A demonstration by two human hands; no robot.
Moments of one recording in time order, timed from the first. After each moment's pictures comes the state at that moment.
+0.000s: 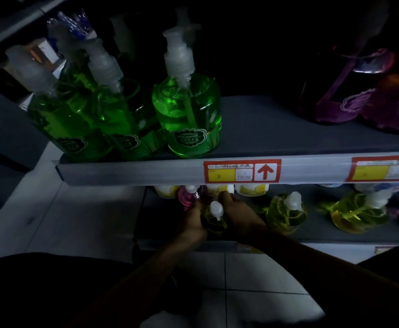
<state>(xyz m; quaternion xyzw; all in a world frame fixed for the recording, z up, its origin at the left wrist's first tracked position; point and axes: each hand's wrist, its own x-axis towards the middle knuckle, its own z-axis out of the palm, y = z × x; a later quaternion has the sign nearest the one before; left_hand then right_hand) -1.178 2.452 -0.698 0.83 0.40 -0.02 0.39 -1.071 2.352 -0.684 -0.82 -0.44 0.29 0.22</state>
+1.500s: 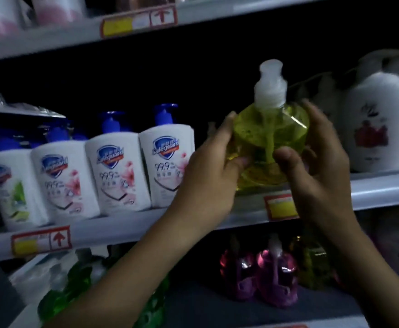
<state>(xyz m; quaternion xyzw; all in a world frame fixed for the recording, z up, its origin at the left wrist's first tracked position) -1.085 2.285 -0.224 0.85 -0.09 0.42 0.32 -0.982 2.169 -0.260 -0.49 -0.46 -0.34 0.65</state>
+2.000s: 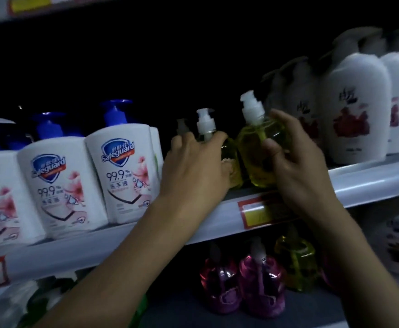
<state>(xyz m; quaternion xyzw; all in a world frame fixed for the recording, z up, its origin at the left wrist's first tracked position) -1.019 2.291 -0.223 0.92 0.12 0.37 -0.09 -0.912 2.168 -0.271 -0.67 -0.34 -0.32 0.58</state>
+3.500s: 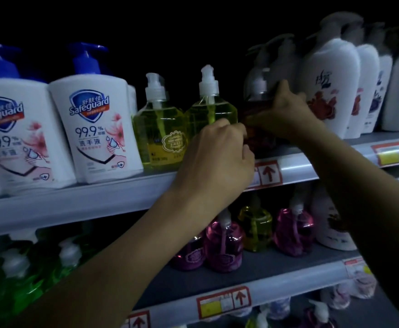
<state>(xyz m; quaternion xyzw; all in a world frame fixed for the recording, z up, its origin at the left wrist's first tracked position) -1.016 2.244 -0.251 0.90 -0.02 0.43 0.10 -0.875 2.150 -0.210 -0.87 -0.22 -0.18 0.41</state>
